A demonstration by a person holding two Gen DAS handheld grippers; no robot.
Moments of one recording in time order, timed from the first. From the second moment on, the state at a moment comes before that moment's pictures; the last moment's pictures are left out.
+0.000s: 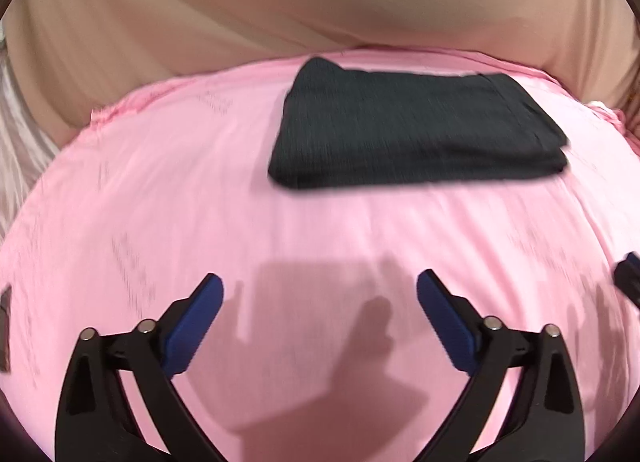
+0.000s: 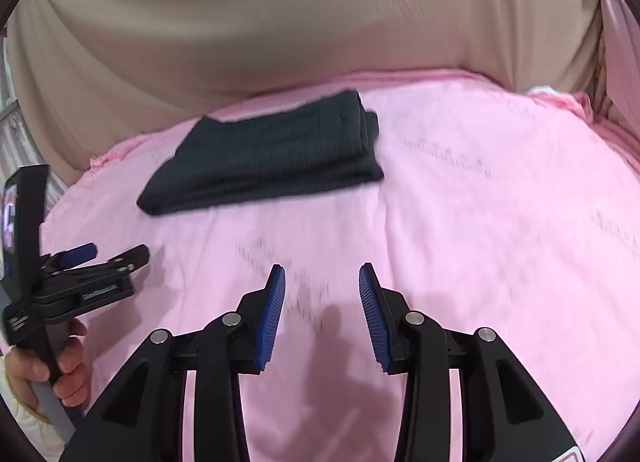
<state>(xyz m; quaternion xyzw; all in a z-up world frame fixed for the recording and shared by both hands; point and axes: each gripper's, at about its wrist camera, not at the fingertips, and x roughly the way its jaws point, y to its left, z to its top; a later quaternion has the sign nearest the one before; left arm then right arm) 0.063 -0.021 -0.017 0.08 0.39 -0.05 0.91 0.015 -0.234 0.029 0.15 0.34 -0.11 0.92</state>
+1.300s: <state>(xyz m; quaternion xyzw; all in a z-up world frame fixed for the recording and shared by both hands) 0.023 -0.007 -0.016 0.03 0.35 -0.04 0.93 0.006 -0.228 0.028 0.13 0.35 -0.16 0.91</state>
